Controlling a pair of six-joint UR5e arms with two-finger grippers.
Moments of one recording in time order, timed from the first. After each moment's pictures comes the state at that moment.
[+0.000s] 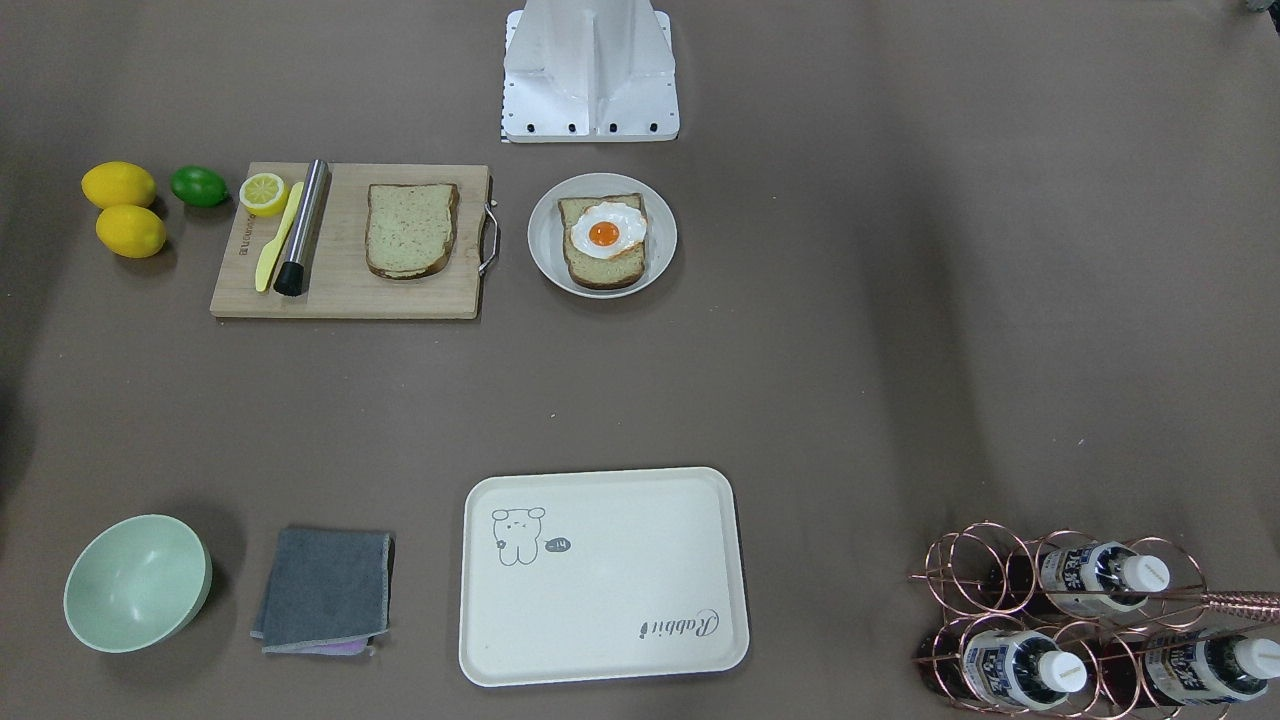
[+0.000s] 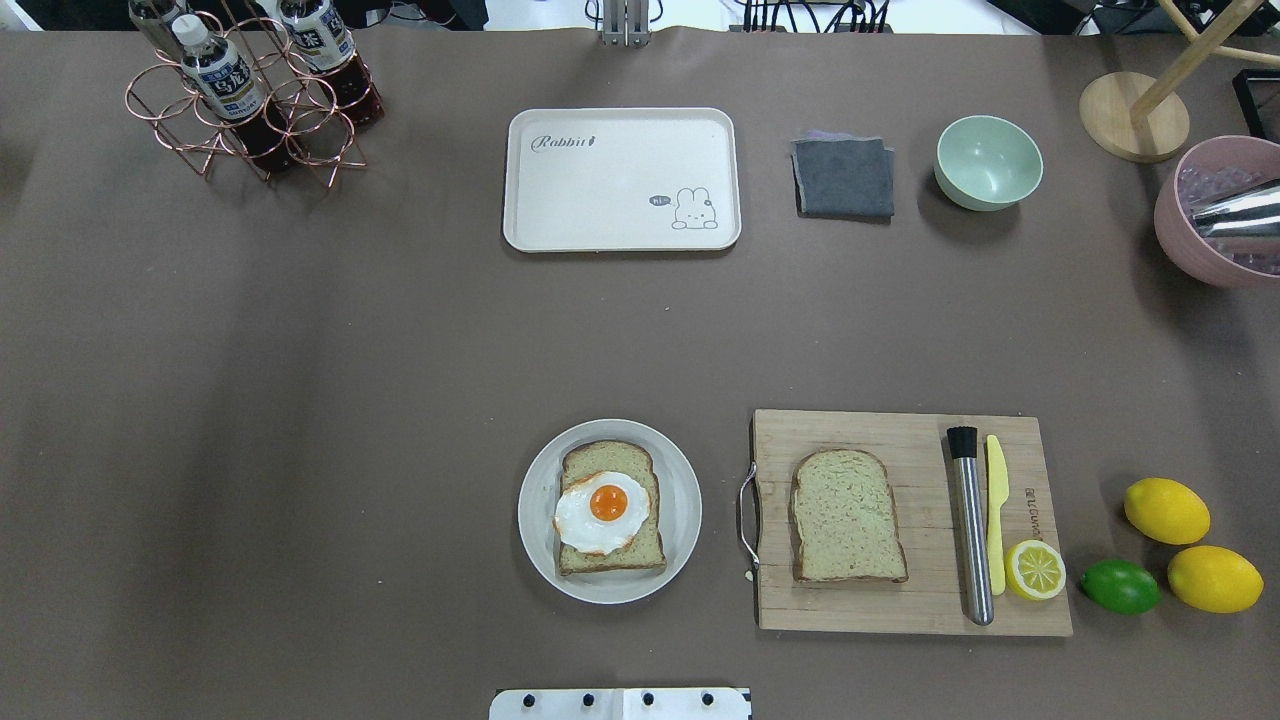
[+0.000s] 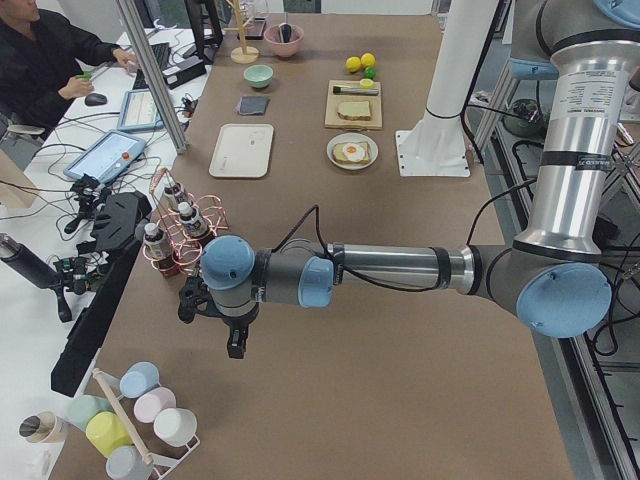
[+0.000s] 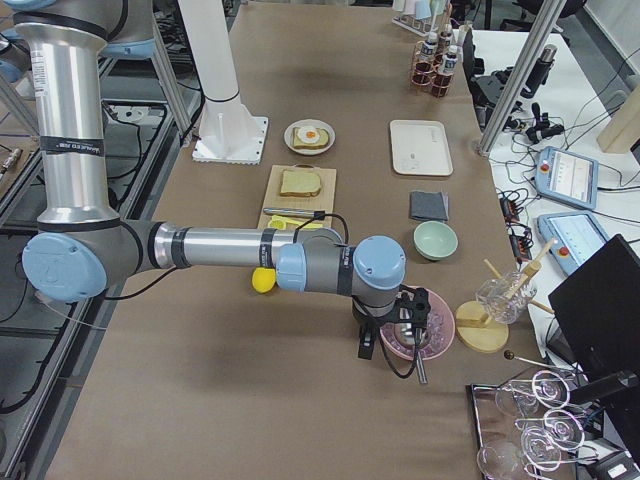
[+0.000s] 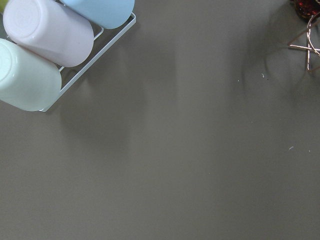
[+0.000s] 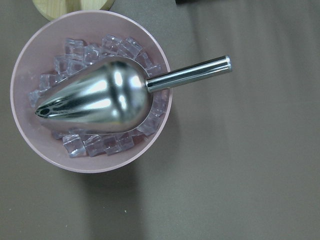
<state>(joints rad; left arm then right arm) -1.64 -1.68 -1.50 -1.64 -2.42 -0.02 1.65 -1.55 1.59 -1.60 2.37 0.10</state>
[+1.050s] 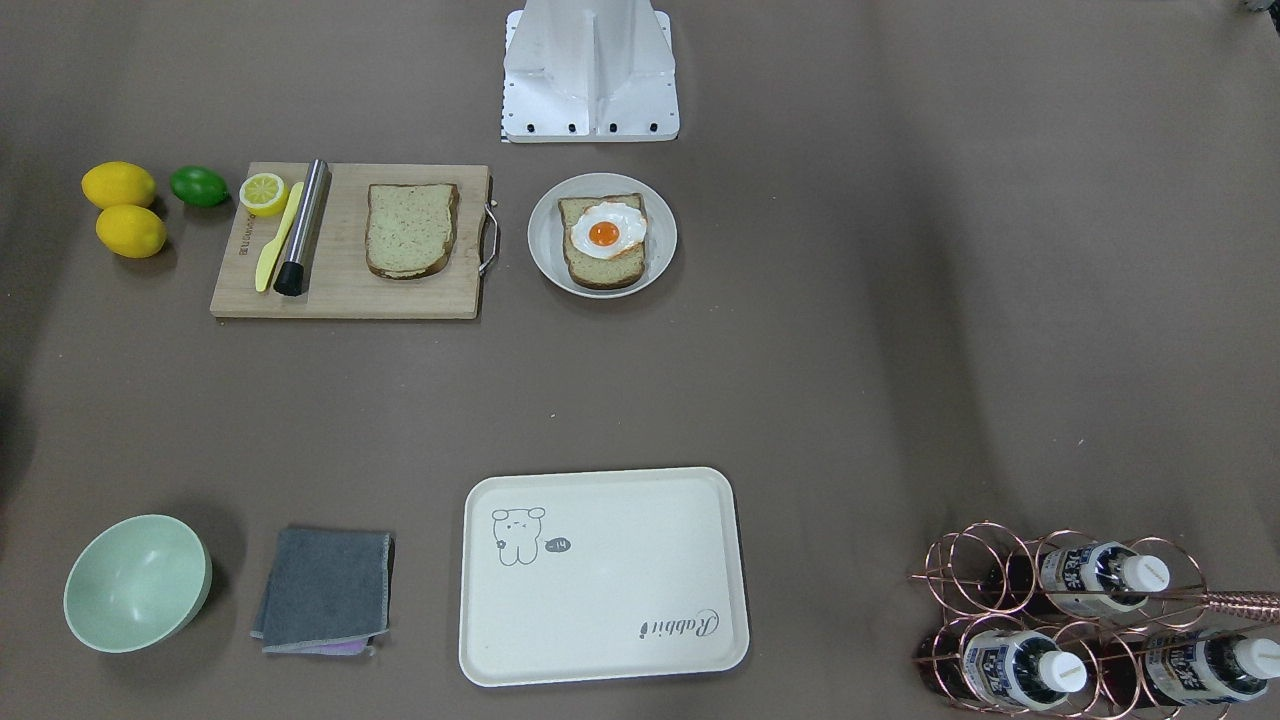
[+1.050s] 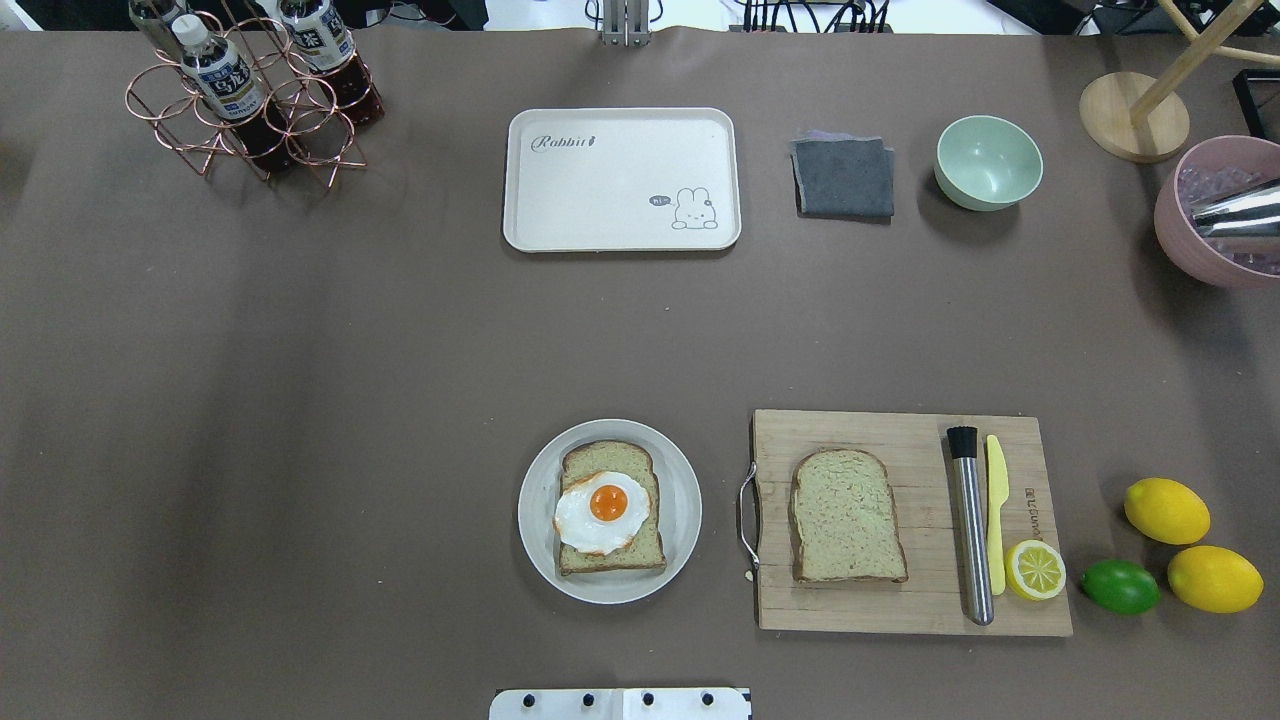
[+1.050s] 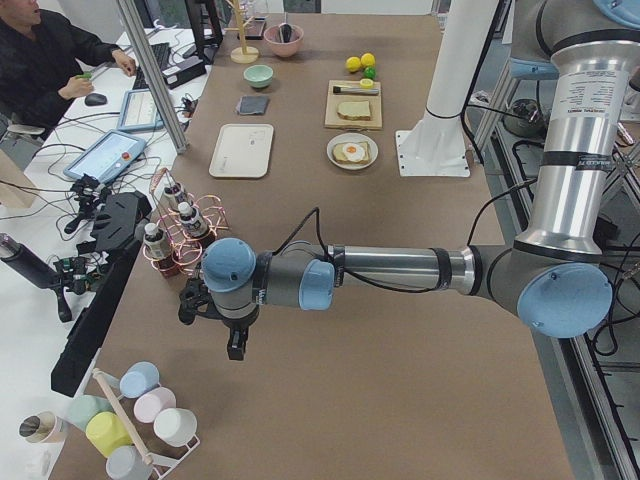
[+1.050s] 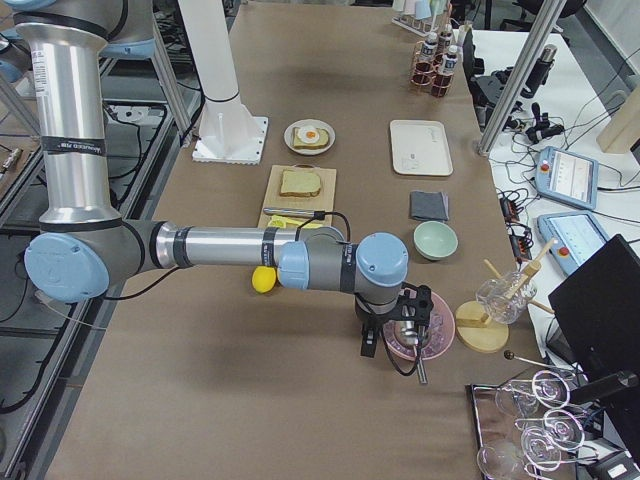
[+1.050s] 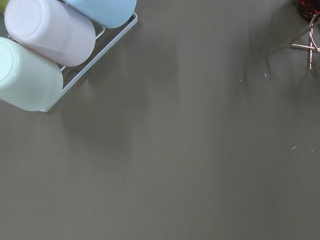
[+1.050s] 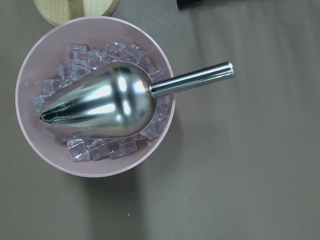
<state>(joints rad) -1.64 -1.68 -1.49 -1.66 -2.42 -0.02 1.65 -1.54 1.59 -1.60 2.37 0.11</state>
